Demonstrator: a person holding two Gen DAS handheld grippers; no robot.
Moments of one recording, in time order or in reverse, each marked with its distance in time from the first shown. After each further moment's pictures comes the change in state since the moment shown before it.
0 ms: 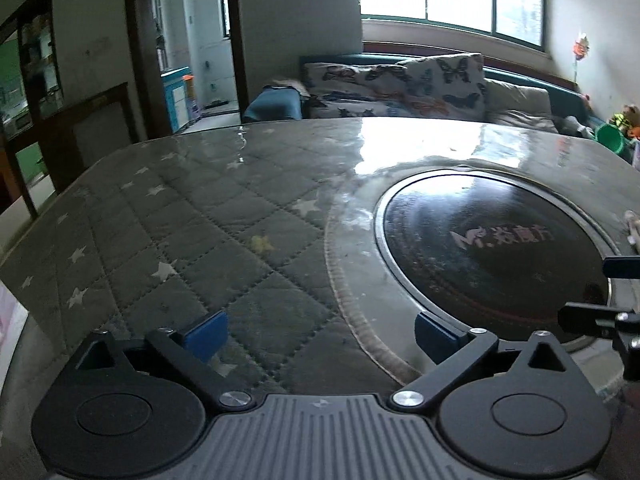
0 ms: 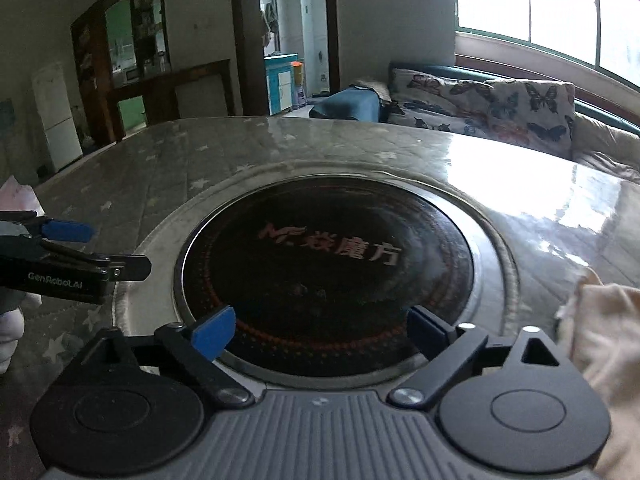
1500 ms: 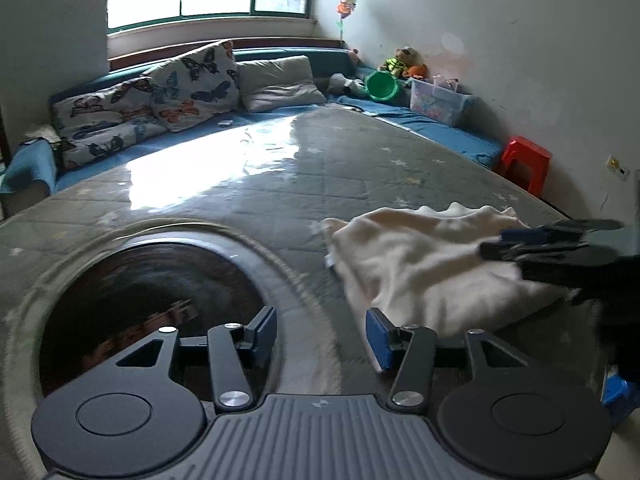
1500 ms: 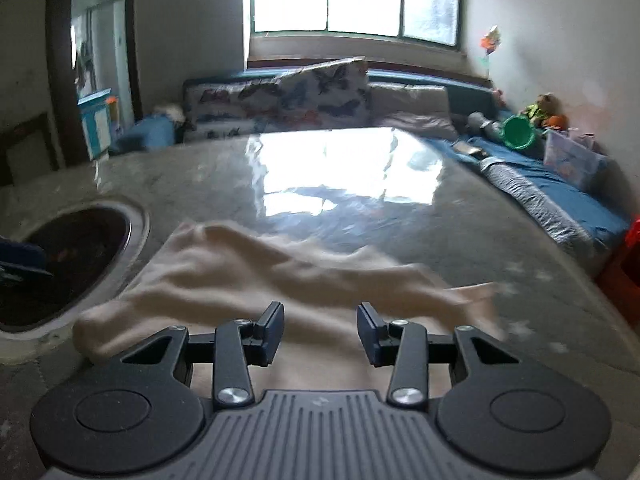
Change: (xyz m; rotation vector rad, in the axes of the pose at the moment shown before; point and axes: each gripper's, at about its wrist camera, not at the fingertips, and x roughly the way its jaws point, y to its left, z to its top) left arm -0.024 -0.188 0.056 0.371 0.038 -0.609; right arm -0.119 -0.170 -0.063 0.308 -0.006 -0.476
